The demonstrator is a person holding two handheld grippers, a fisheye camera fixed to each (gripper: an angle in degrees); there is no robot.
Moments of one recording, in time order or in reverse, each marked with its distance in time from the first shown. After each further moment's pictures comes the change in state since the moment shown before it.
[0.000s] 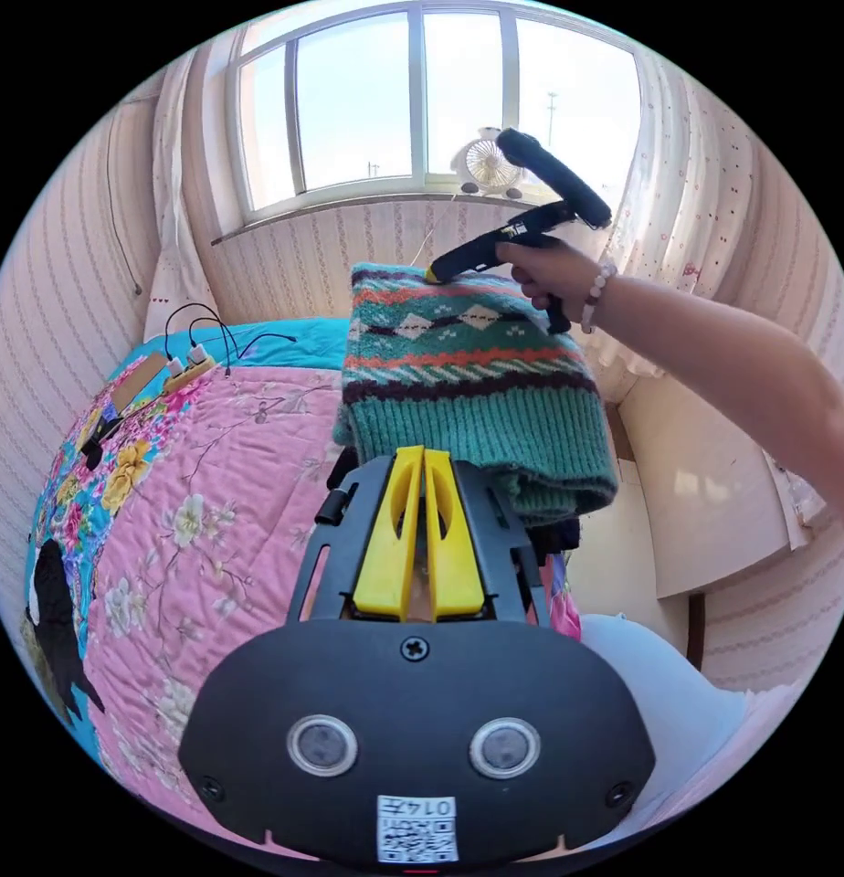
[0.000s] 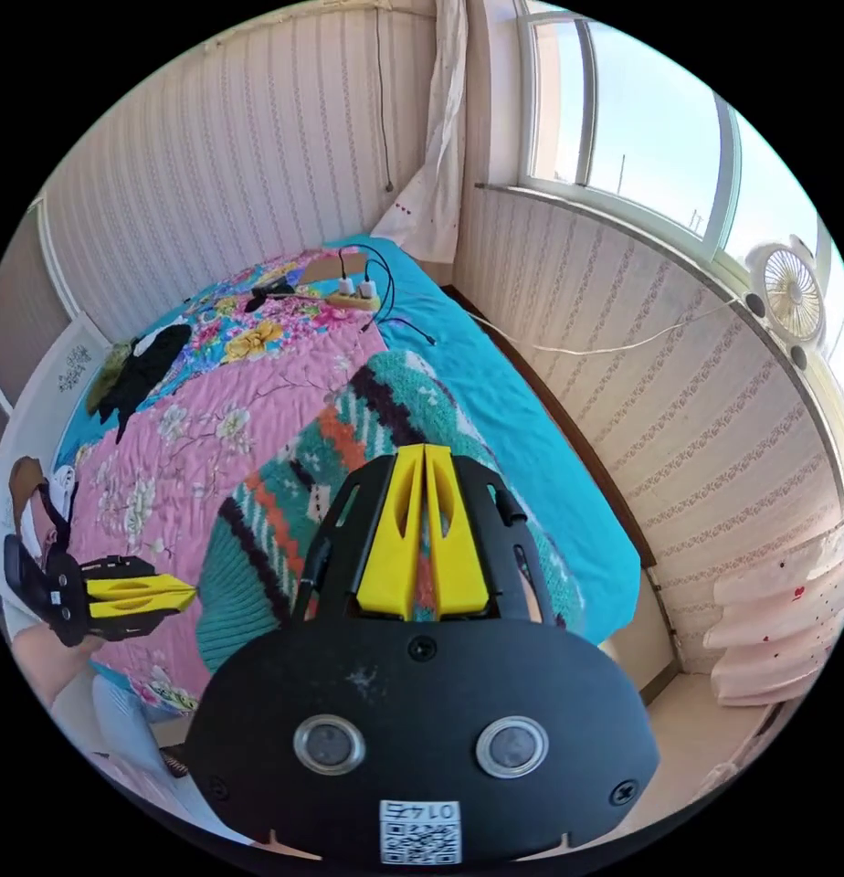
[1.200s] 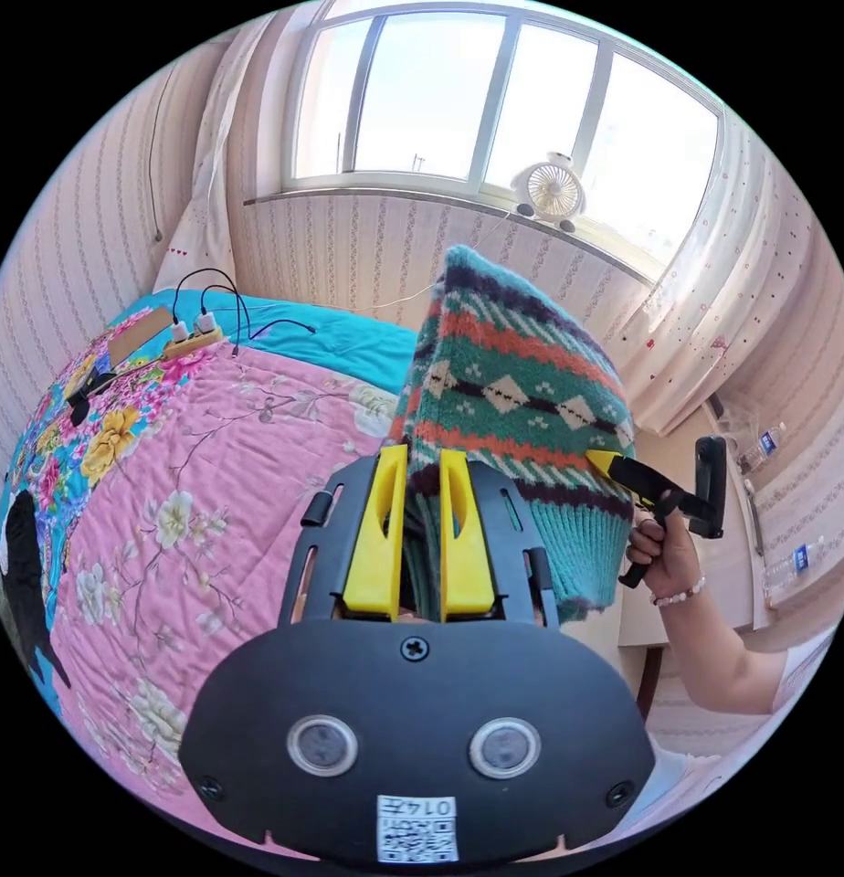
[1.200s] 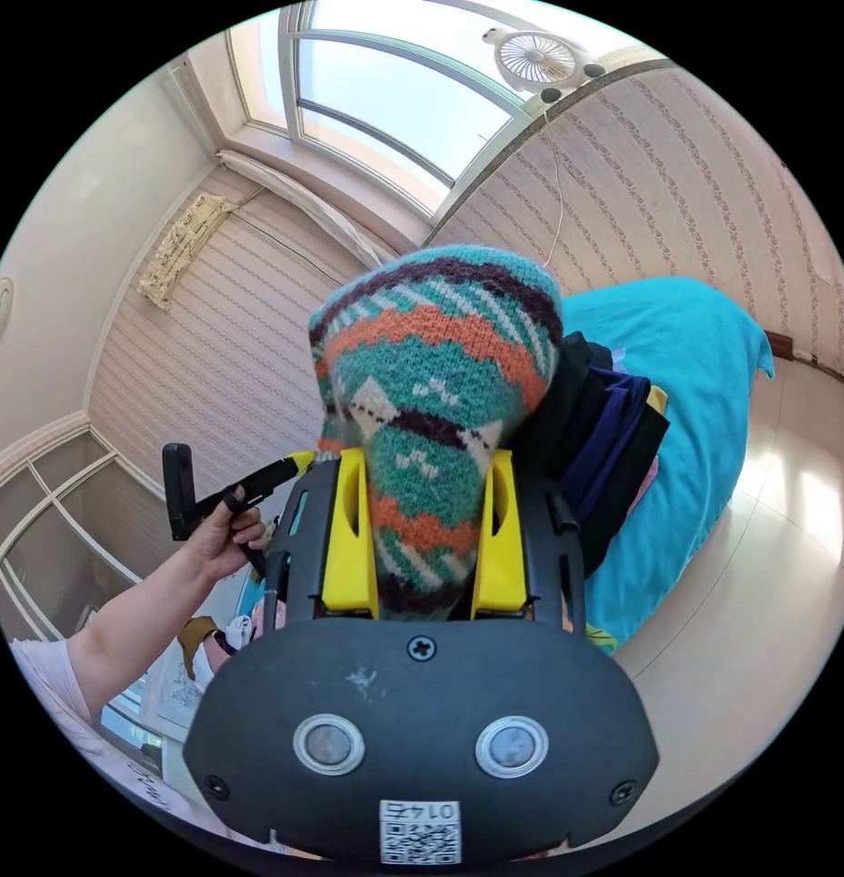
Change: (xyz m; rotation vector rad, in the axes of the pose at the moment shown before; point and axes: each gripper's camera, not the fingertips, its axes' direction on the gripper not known) left arm -0.087 -0.129 0.093 -0.022 0.049 -0.176; right arm 0.272 0.176 -0.058 0.274 -0.463 0.622
